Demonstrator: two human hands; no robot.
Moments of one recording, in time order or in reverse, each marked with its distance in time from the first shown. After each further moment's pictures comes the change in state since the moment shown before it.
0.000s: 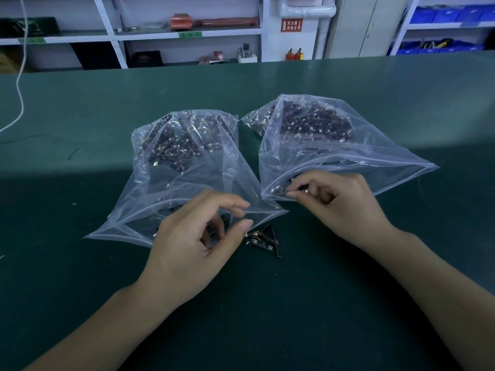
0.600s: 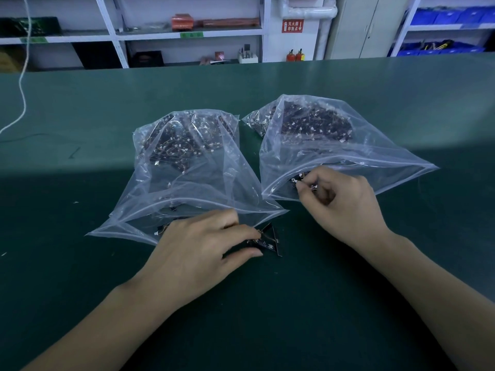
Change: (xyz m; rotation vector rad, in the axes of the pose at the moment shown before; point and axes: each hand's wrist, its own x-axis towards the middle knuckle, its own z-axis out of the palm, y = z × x) left_hand 0.001 0.001 -0.006 0.464 -0.312 0.206; right_hand -0.004 -0.006 0.009 -0.100 0.127 0.195
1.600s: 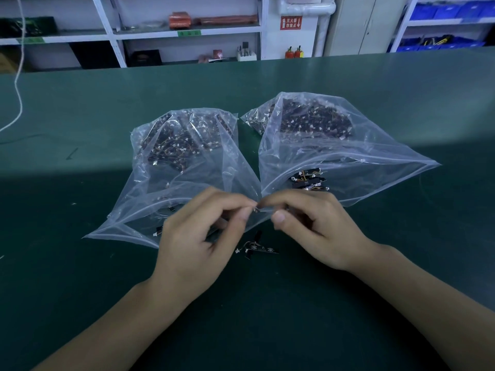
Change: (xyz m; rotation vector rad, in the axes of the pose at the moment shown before) left_hand 0.011 0.010 0.011 -0.415 0.478 -0.087; right_hand -0.014 -0.025 0.010 0.322 -0.307 -0.231
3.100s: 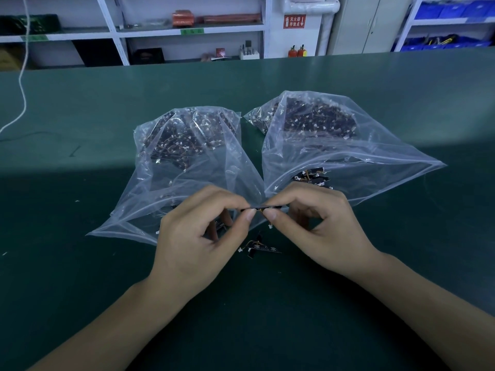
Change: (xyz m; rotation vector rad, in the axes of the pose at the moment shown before) left_hand -0.001 -0.004 -0.006 0.048 -0.041 -0.059; right_hand 0.002 -0.018 0.008 0.215 0.120 -0.009
